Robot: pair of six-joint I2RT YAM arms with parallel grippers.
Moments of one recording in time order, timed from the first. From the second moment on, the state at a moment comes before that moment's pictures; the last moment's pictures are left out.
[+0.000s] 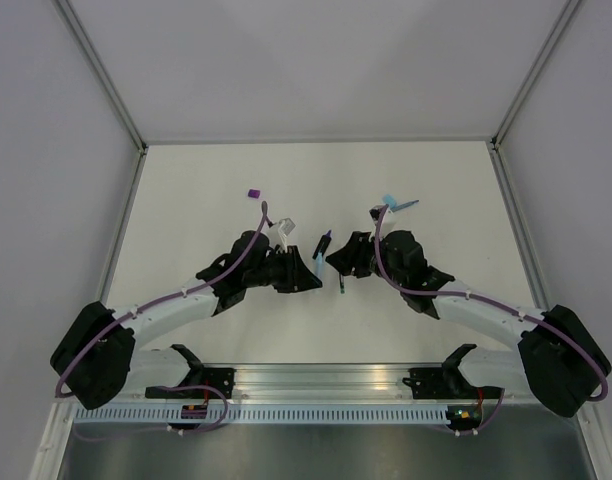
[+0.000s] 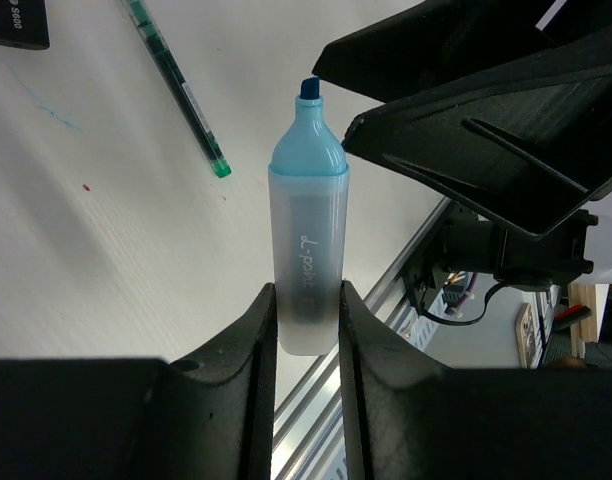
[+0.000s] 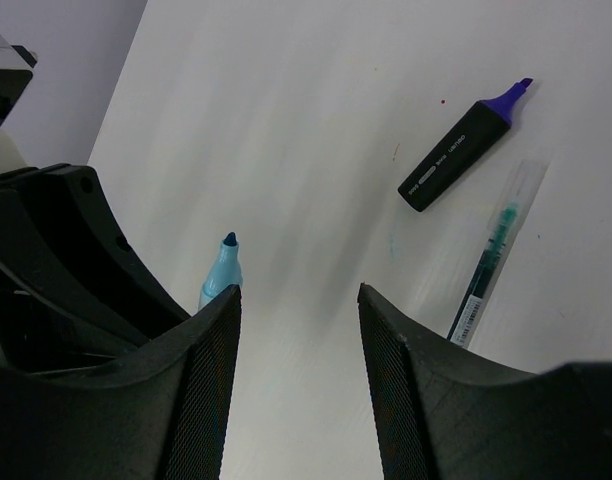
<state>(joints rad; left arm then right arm) -0.71 1.24 0.59 0.13 0.40 -0.74 0.66 1.21 0.54 0.33 -0.15 0.64</state>
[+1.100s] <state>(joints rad) -0.72 1.26 0.61 0.13 0.39 -0.74 0.79 1.33 0.59 0.39 -0.09 0.74</state>
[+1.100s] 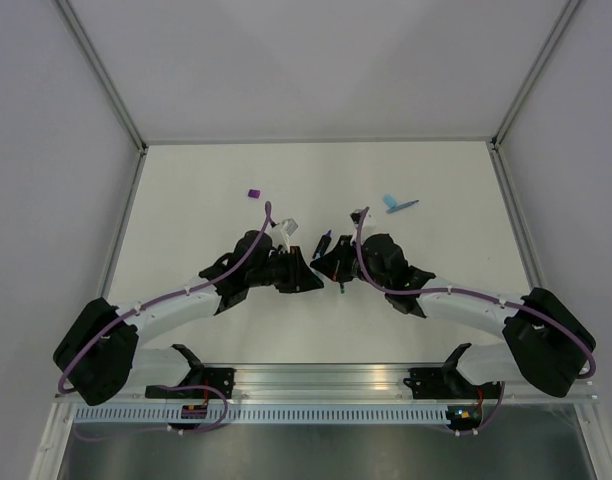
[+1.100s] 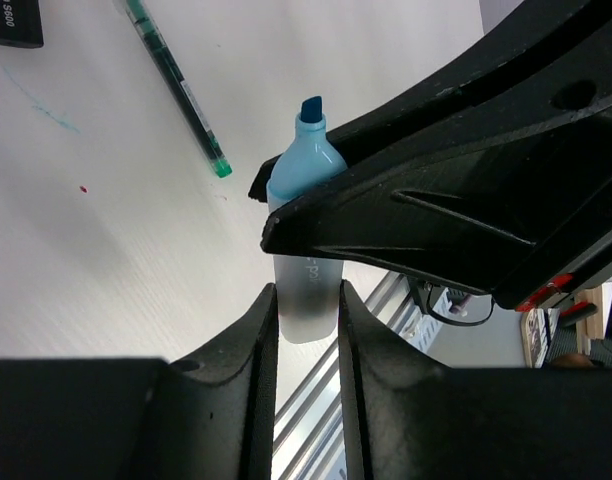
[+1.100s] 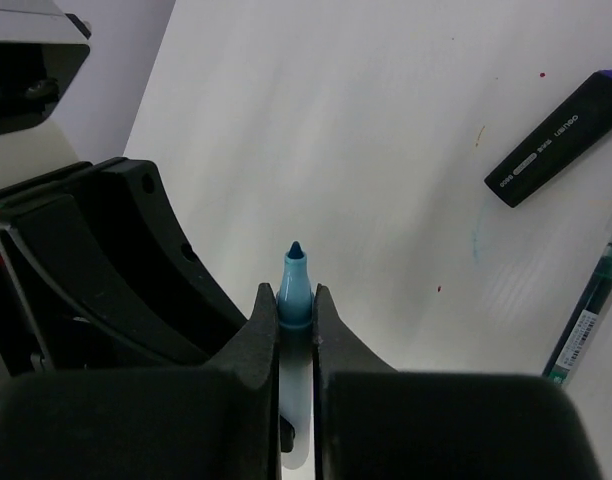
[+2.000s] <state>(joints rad) -0.72 1.14 0.52 0.69 0.90 -0.73 0.79 0.91 0.32 0.81 -0.25 0.75</state>
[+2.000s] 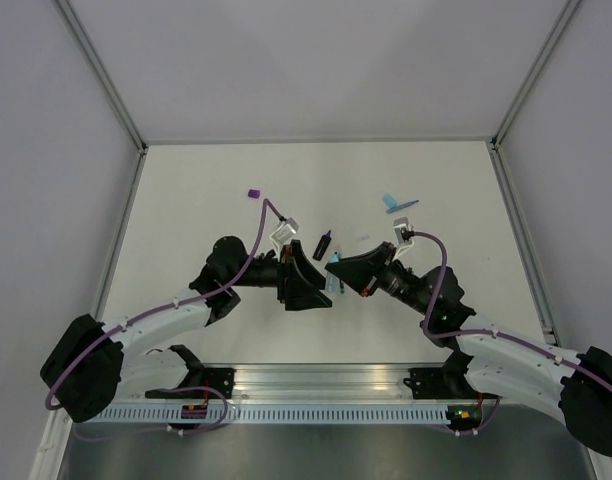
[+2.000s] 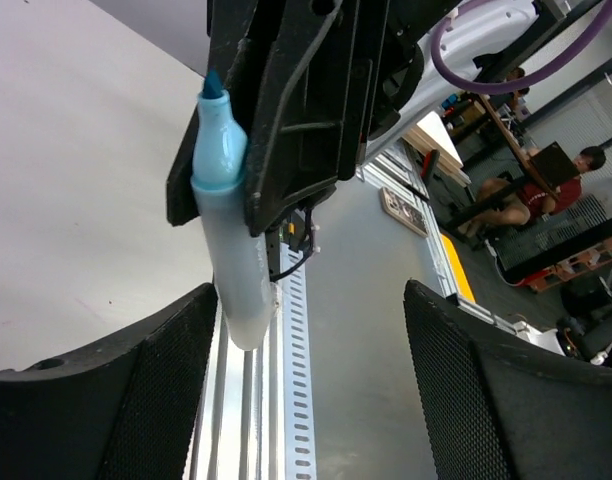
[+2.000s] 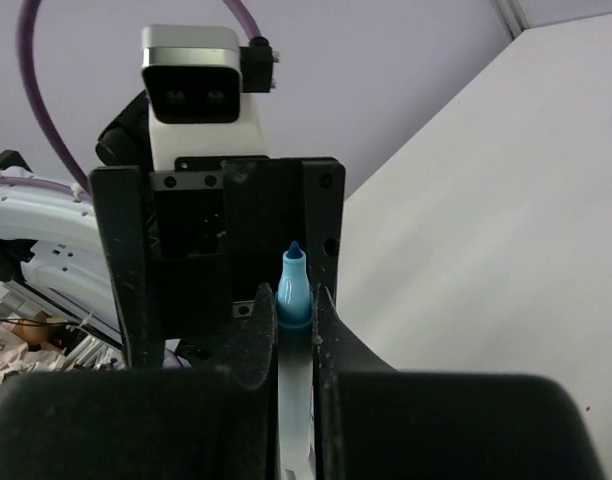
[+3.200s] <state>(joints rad) -0.76 1.24 0.55 0.67 0.91 -0.74 0.79 0.96 0.32 0.92 -0.29 0.82</state>
